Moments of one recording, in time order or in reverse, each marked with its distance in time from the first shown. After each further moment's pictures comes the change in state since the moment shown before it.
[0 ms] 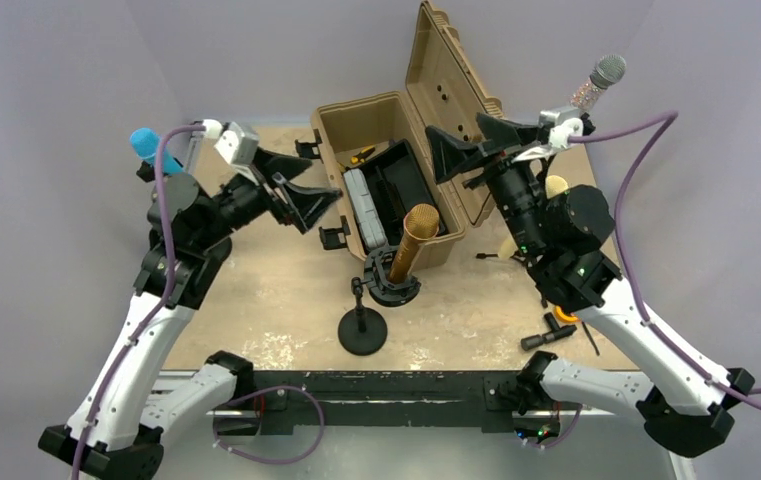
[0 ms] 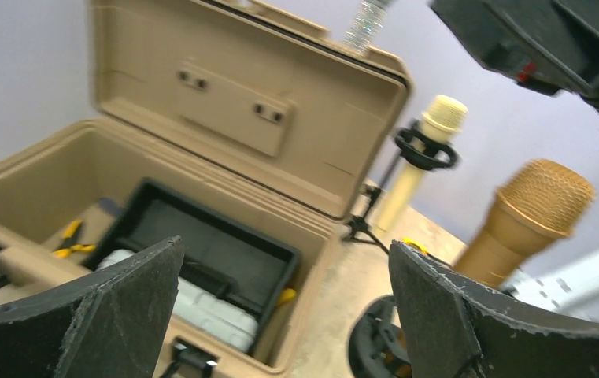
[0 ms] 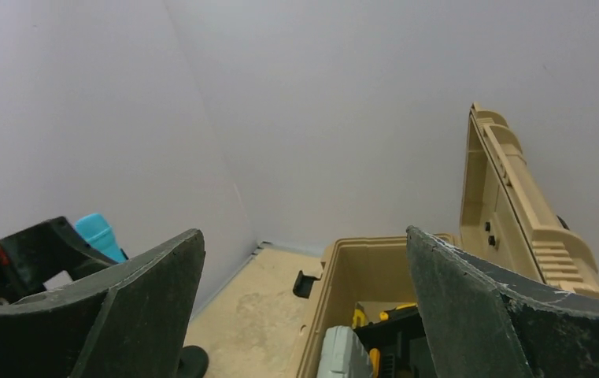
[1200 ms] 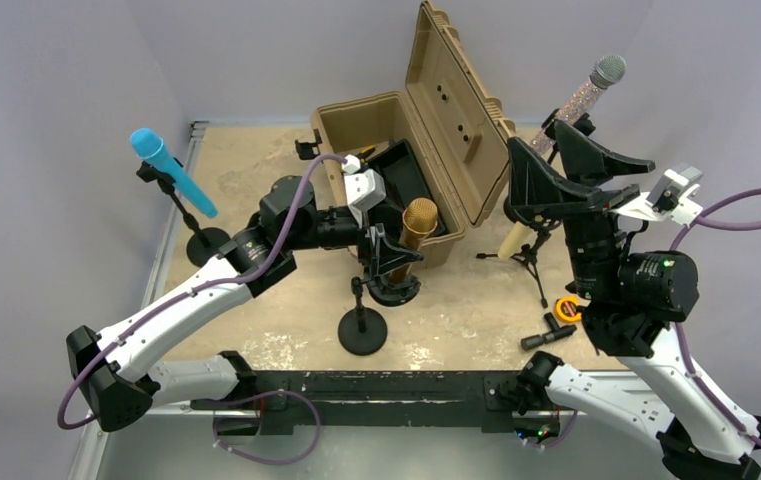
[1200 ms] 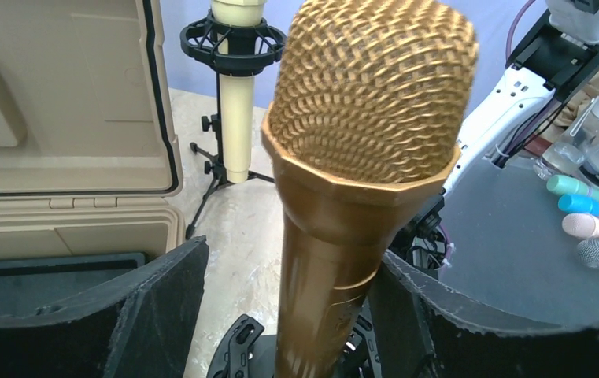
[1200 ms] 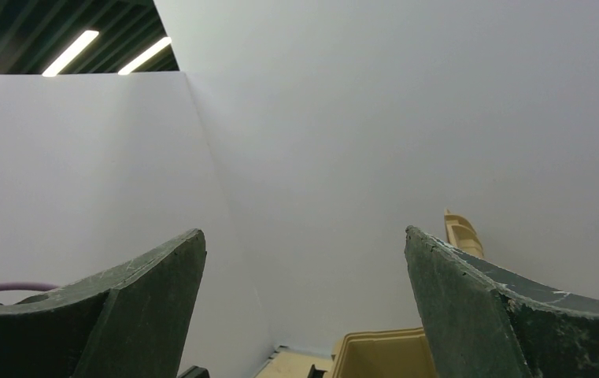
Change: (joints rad) left arm -0.499 0.286 -0.010 0.116 0.097 0.204; right arm 0.000 -0.296 -0.166 0.201 0.007 -0.051
